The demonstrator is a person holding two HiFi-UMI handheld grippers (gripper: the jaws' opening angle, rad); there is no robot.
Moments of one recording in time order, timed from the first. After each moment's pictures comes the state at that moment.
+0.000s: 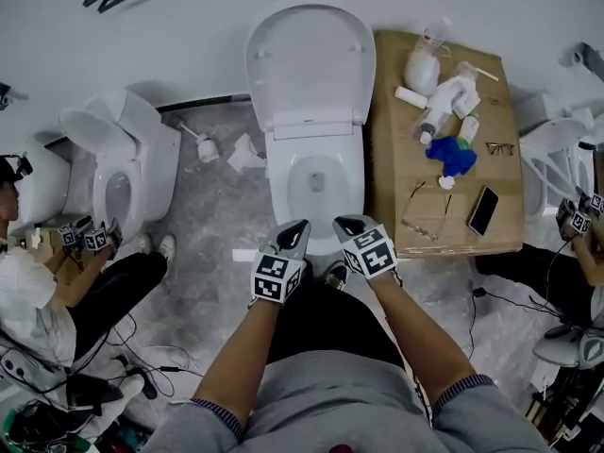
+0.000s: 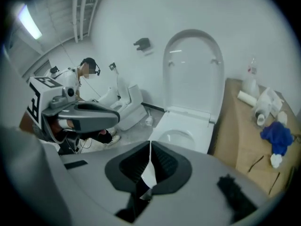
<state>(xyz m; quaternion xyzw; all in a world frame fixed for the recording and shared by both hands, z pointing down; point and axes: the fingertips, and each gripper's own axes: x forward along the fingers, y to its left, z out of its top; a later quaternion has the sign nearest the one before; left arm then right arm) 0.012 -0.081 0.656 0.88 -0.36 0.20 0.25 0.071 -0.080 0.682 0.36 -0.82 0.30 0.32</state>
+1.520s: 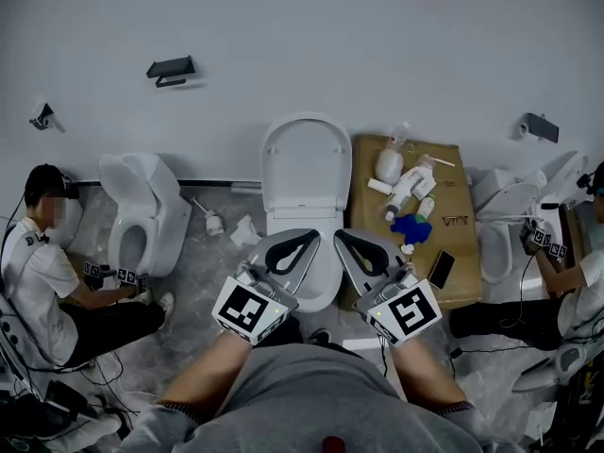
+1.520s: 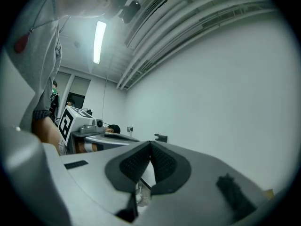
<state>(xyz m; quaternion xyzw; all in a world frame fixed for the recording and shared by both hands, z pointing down) 0.043 -0.061 0.222 0.95 -0.30 -0.02 -0.01 0.067 -0.051 0.205 0.39 -0.92 -0.05 0.03</state>
